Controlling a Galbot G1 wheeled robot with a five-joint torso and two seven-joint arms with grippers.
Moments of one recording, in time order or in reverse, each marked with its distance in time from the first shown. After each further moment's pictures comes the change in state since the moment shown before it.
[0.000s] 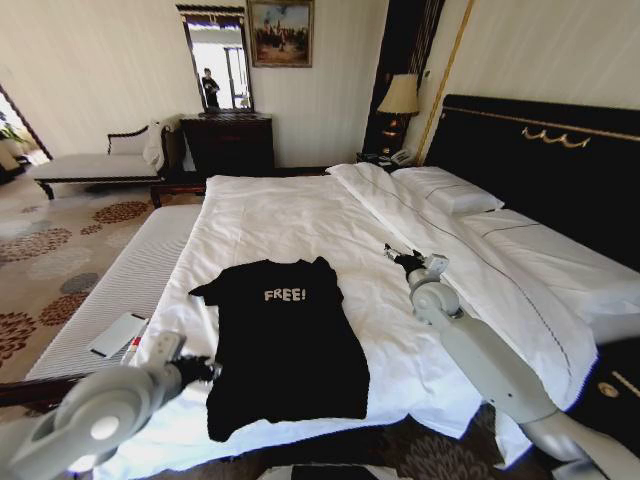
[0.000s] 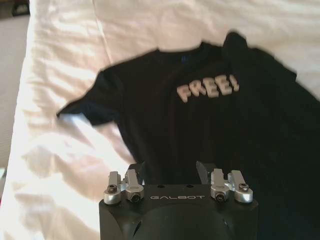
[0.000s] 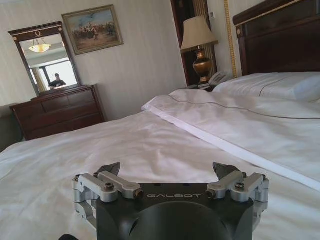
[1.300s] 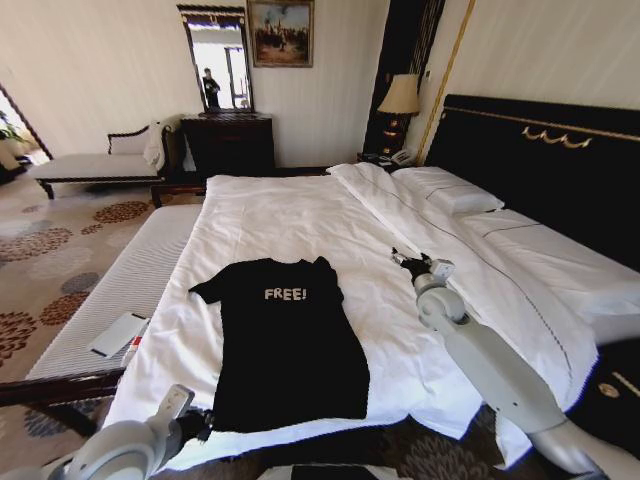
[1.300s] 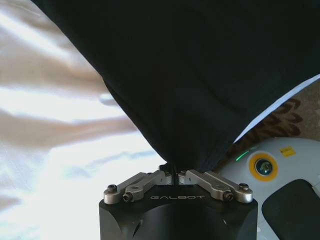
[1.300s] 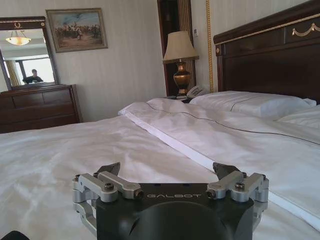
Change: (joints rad) left arm 0.372 0.112 0.215 0.035 0.339 -0.009 0.147; right arm -0.102 -0.017 0.076 -0.003 -0.164 0.034 0.011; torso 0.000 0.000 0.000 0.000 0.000
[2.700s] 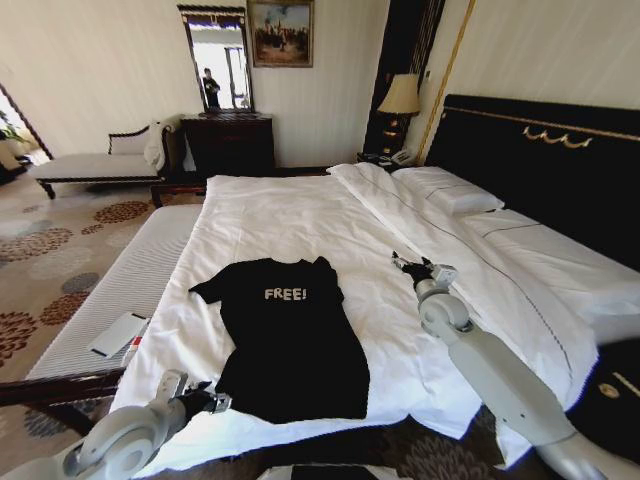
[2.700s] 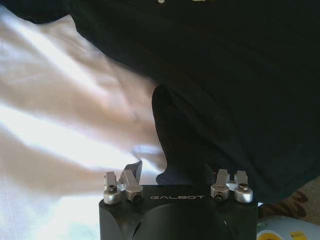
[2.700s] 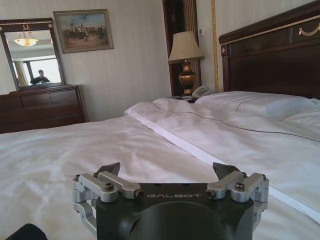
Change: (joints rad) left arm -0.184 -0.185 0.075 0.171 0.117 -0.165 0.202; right arm -0.034 -0.009 0.004 0.049 0.001 0.002 0.002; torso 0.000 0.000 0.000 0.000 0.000
